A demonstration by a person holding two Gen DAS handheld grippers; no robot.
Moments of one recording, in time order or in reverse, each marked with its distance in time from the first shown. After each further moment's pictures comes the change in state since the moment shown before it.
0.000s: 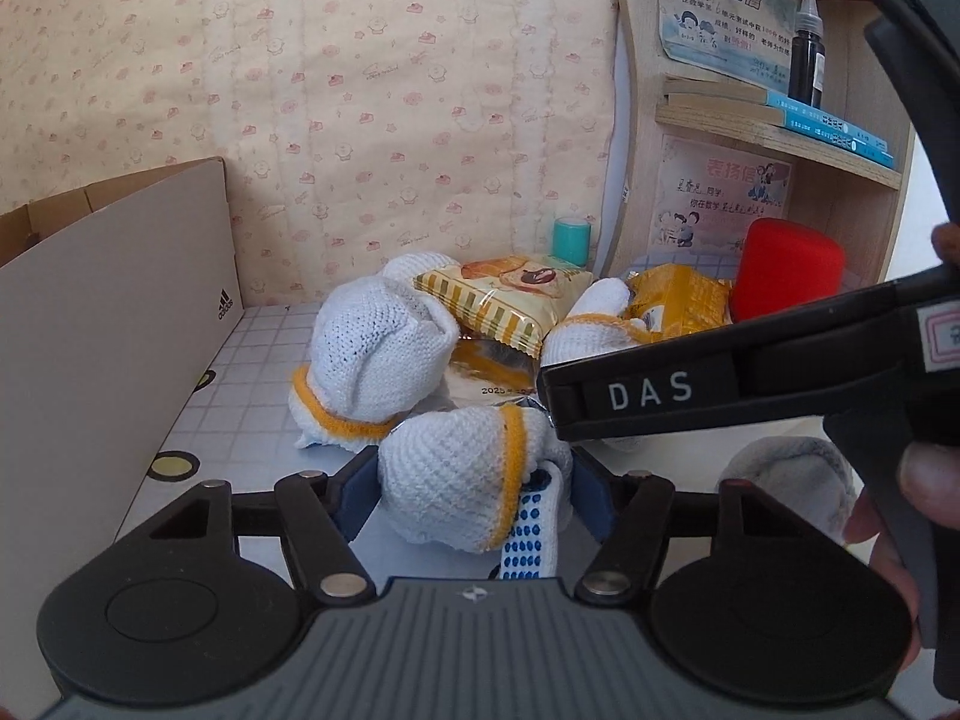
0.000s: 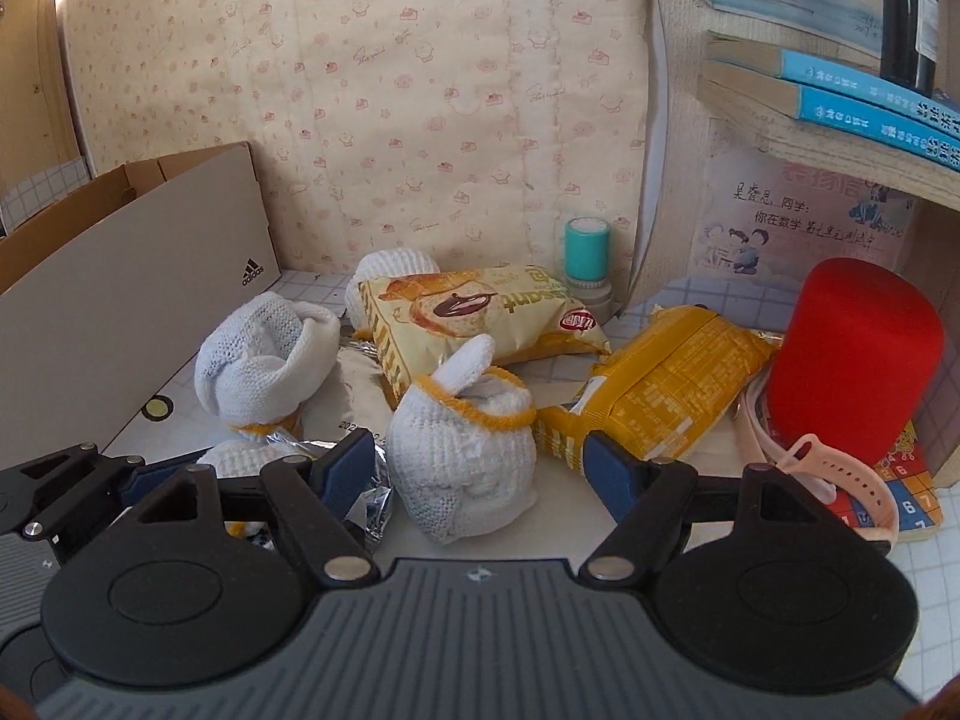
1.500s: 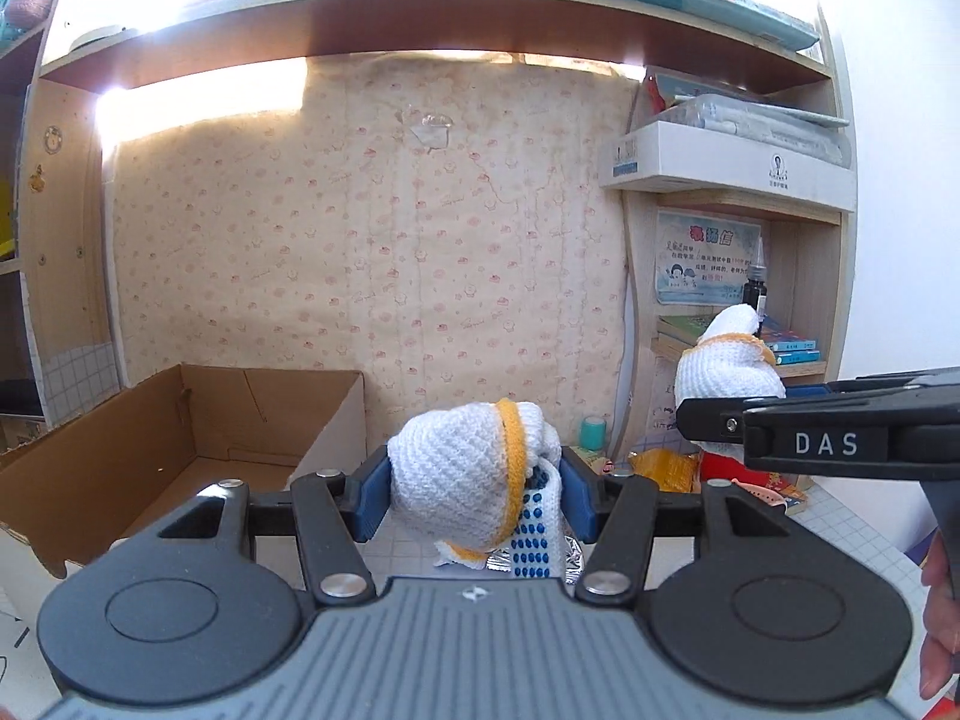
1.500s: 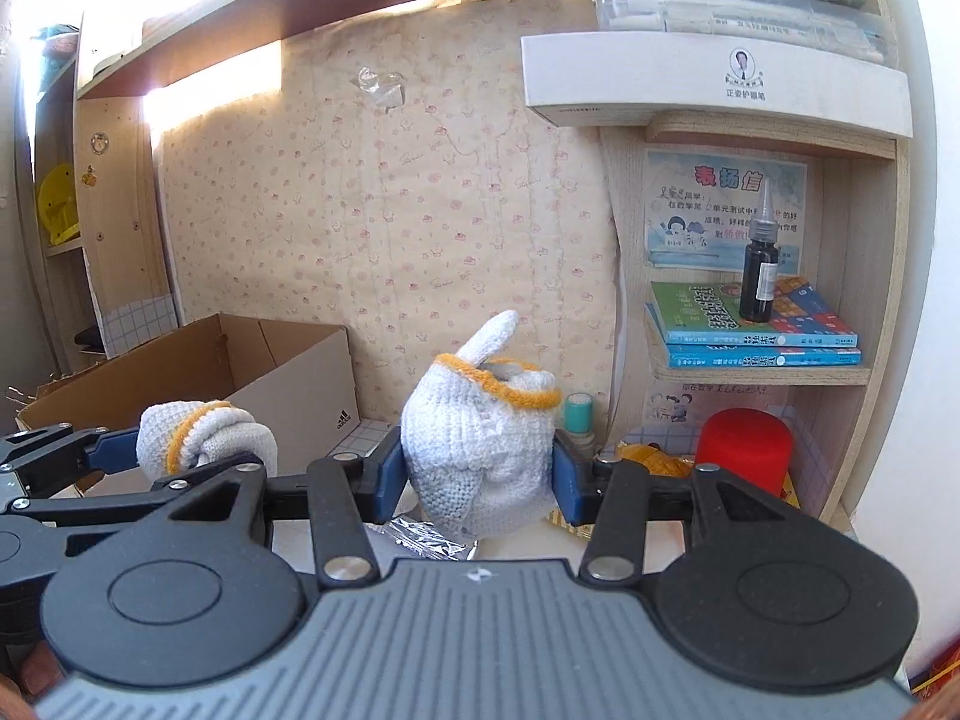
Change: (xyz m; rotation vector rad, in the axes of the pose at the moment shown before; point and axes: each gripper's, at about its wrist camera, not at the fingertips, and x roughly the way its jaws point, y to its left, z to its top) left arm -0.170 0.030 0.025 -0.023 -0.301 0.068; right arm -0.174 0.035 -0.009 -0.014 -0.325 0.004
